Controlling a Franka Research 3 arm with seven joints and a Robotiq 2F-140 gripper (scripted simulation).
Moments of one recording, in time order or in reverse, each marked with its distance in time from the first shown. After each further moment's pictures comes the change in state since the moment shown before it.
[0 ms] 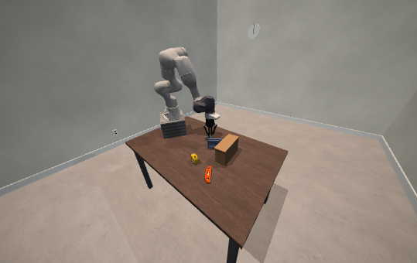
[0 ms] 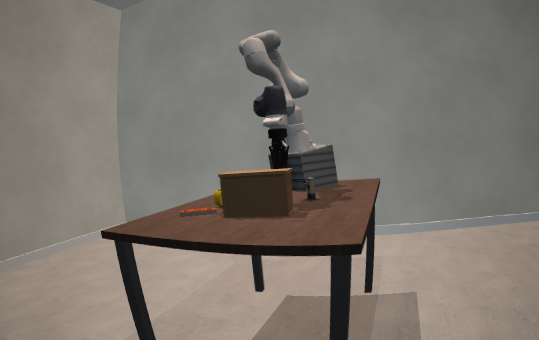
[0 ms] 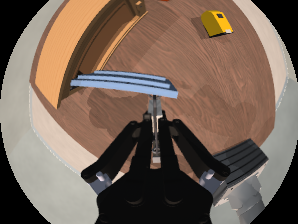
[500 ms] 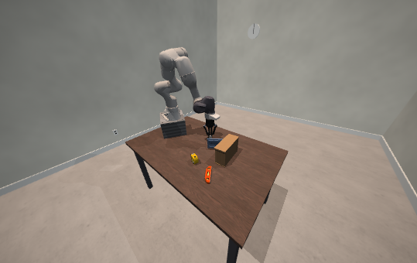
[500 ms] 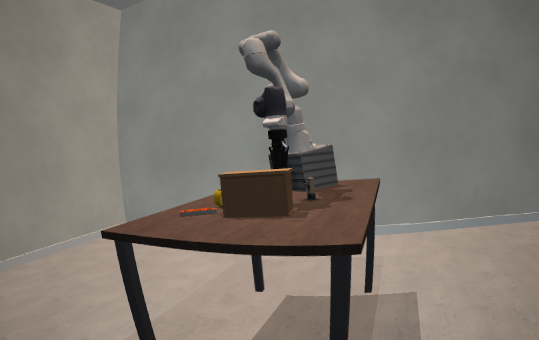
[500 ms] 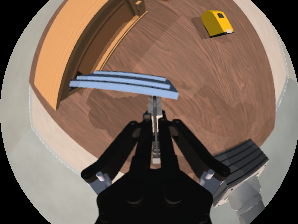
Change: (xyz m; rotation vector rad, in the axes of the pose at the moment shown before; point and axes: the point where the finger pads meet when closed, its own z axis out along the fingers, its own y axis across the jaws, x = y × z) arm 0.000 0.000 0.003 -0.001 -0.001 0.000
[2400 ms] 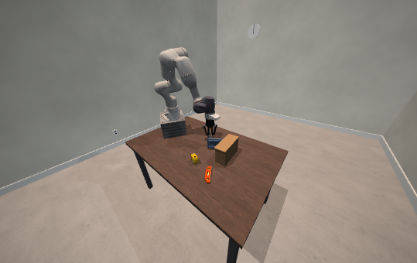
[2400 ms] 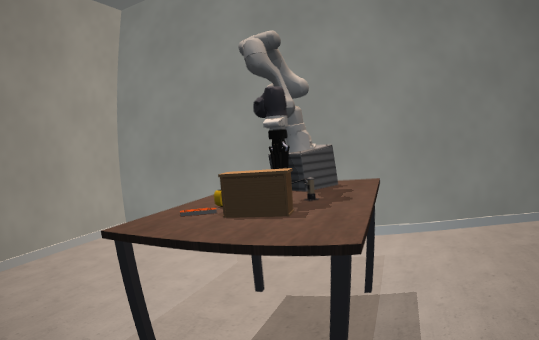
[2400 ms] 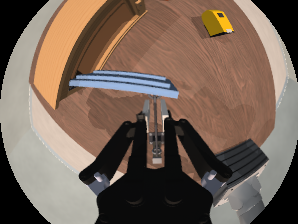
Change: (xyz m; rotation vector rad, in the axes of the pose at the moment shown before) arm -0.001 0.000 0.001 -0.001 -0.001 -0.001
